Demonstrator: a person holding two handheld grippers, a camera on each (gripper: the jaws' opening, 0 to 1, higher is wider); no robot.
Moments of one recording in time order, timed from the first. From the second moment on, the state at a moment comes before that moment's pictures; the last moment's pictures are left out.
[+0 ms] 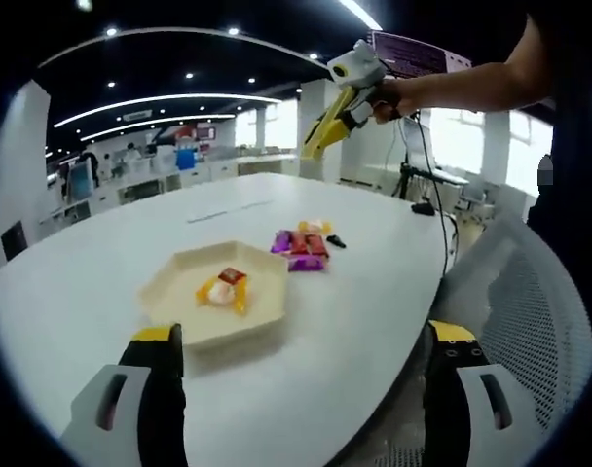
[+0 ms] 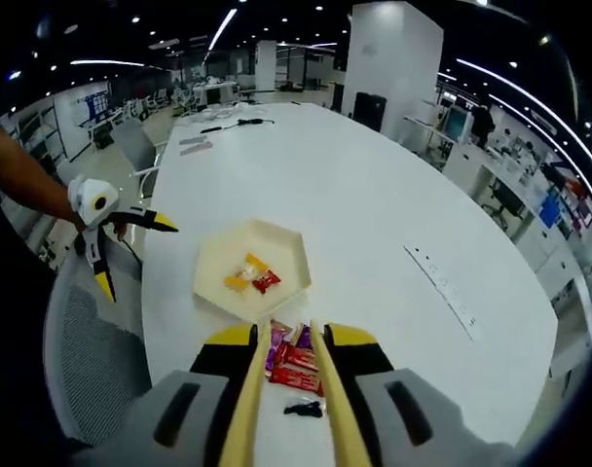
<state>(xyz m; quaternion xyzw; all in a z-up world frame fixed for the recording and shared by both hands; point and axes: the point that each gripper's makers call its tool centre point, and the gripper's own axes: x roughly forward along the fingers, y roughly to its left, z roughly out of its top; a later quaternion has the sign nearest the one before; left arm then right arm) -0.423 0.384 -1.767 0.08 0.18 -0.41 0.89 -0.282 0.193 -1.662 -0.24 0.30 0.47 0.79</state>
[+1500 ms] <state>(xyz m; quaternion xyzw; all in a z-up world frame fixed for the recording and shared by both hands) -0.425 0.383 -1.770 0.08 0.19 -0.42 0.89 -0.273 0.118 -1.705 -0.17 0.34 0.32 0.87</state>
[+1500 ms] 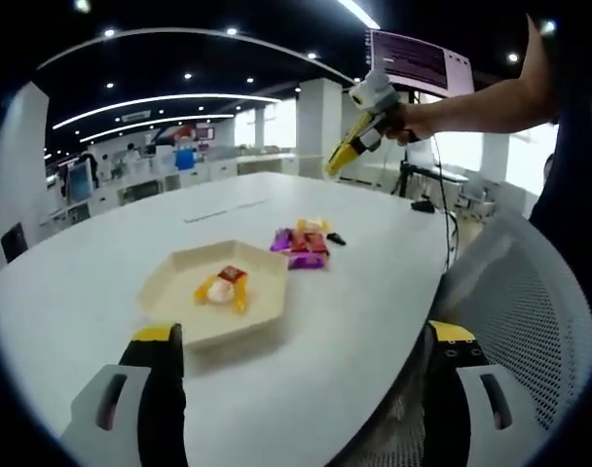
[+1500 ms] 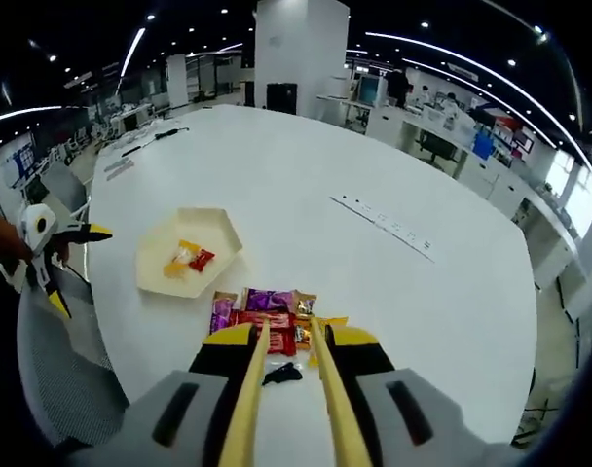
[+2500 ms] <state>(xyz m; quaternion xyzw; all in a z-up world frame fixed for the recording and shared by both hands) -0.420 0.388 -1.770 0.08 0.19 -0.40 0.89 -0.276 0.113 -1.780 -0.14 0.36 0.26 0.88</state>
